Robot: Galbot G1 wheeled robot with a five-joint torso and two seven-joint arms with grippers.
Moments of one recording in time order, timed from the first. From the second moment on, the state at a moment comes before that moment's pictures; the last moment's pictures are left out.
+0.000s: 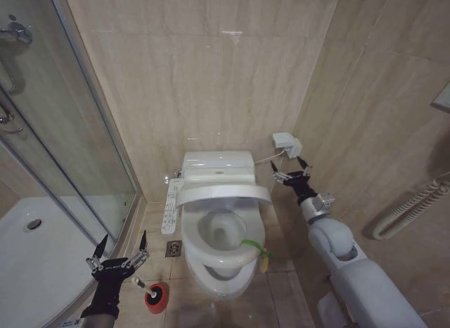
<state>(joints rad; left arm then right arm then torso) 1.84 -1.32 -0.58 -2.35 -0.22 -0.06 -0.22 -0.96 1.07 0.42 1.81 0.40 -0.01 0.13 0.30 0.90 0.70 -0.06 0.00</state>
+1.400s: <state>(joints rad) 1.84 -1.32 -0.58 -2.35 -0.22 -0.06 -0.22 -1.36 1.18 0.54 2.11 0.30 -0.21 0.16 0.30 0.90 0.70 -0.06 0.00</state>
